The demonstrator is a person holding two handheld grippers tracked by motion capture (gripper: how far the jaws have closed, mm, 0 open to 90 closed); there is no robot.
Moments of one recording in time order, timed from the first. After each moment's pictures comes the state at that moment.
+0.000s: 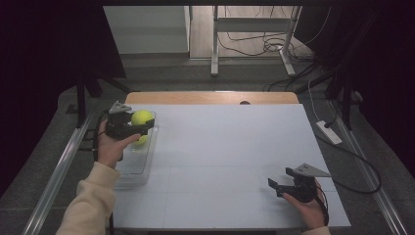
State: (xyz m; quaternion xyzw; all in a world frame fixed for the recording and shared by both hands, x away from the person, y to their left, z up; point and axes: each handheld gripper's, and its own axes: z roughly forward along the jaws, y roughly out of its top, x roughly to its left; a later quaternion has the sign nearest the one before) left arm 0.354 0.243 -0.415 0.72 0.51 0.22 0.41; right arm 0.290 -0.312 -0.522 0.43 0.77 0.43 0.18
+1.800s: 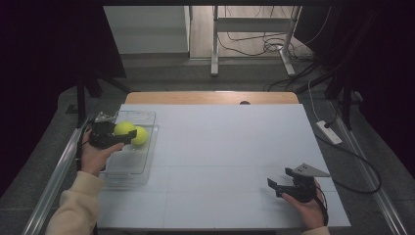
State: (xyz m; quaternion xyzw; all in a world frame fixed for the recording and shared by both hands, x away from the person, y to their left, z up) left arm 0.343 0.289 -0.447 0.72 0.55 0.21 0.35; right arm 0.290 -0.310 -0.523 0.43 0.78 0.42 0.19
